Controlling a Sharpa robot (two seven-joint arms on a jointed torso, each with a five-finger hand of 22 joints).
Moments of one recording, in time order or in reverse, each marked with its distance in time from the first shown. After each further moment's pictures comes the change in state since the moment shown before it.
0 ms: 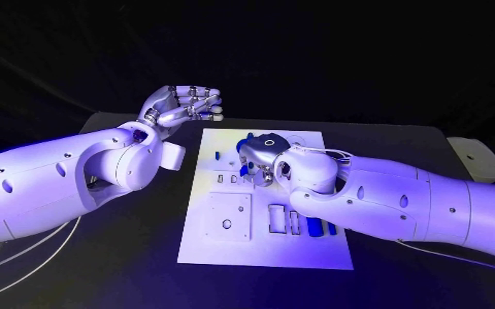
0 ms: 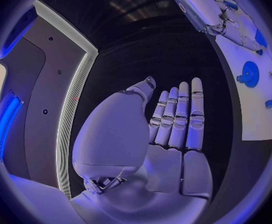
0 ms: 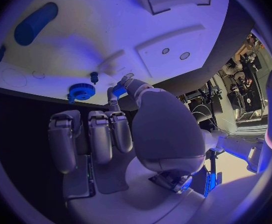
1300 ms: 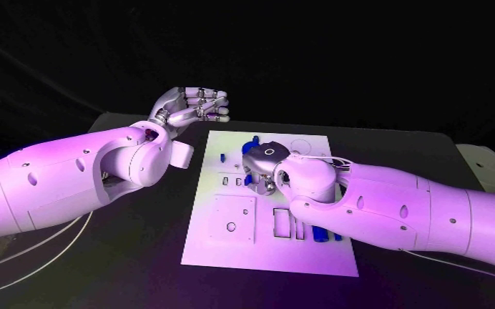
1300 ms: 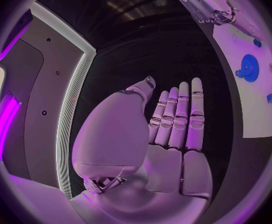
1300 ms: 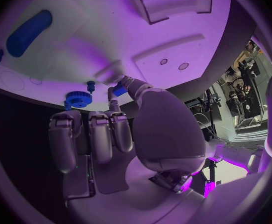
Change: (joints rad) left arm 0.000 0.034 0.000 -0.055 -0.007 0.004 -0.005; left_hand -0.004 -0.004 0.000 0.000 0.000 0.000 0.000 0.000 0.000 -0.004 -0.004 0.000 0.000 0.000 0.000 0.000 0.001 0.000 0.000 0.000 0.000 -0.001; right arm -0.003 0.027 -0.013 -0.012 -0.037 0.066 -0.013; right_hand -0.007 -0.008 0.003 0.003 -0.003 0.003 -0.004 0.001 0.001 0.004 -0.004 0.000 0.000 -0.004 -0.004 0.000 0.001 0.000 -0.004 -0.004 0.000 0.000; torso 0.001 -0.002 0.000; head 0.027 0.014
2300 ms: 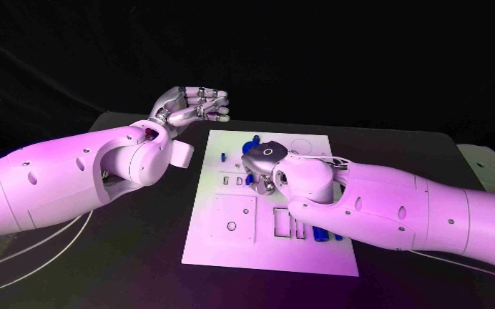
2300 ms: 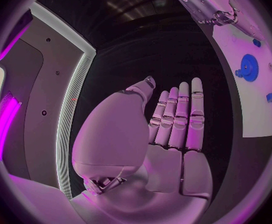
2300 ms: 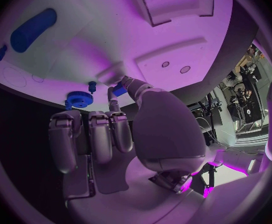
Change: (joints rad) left arm 0.000 -0.002 0.000 0.001 -0.002 0.001 -0.003; left_hand 0.000 0.000 0.000 0.000 0.000 0.000 0.000 0.000 0.000 0.000 0.000 0.000 0.000 -0.004 0.004 -0.004 0.001 0.000 0.000 0.000 0.000 0.000; right arm 0.001 0.009 0.000 0.000 -0.029 0.033 -0.020; right_hand 0.001 0.001 -0.003 0.003 -0.004 0.002 0.002 0.002 0.002 0.000 0.000 0.000 0.000 0.000 0.000 0.000 0.000 0.000 0.000 0.000 0.000 0.000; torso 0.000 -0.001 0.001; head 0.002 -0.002
